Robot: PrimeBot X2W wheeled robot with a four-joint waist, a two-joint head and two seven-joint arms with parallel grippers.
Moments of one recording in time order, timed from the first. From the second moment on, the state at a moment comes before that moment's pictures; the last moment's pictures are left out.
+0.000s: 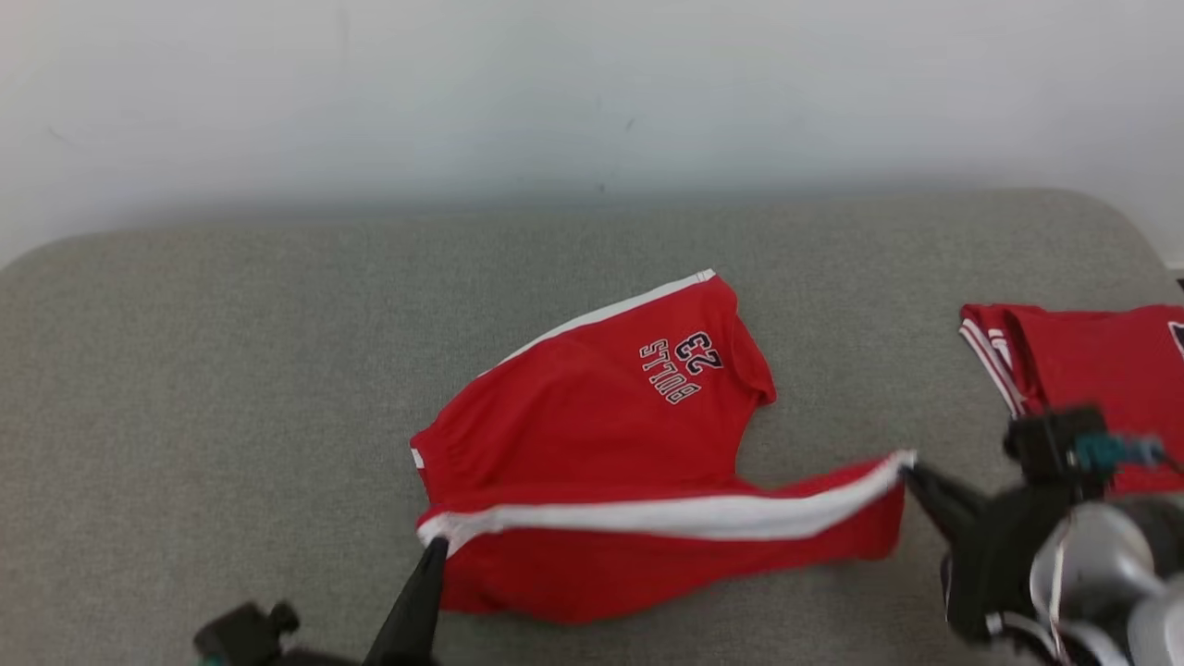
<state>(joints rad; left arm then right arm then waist) -0.06 0.31 -0.49 0.04 -1.33 -0.01 -0.19 -0.05 -0.32 0.04 -0.24 0.39 0.13 0.77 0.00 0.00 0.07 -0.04</state>
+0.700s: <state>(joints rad) -0.55 0.19 -0.47 0.26 -1.27 0.05 -0.15 -0.86 -0.41 0.31 0.44 0.38 0.13 0.49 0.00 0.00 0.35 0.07</state>
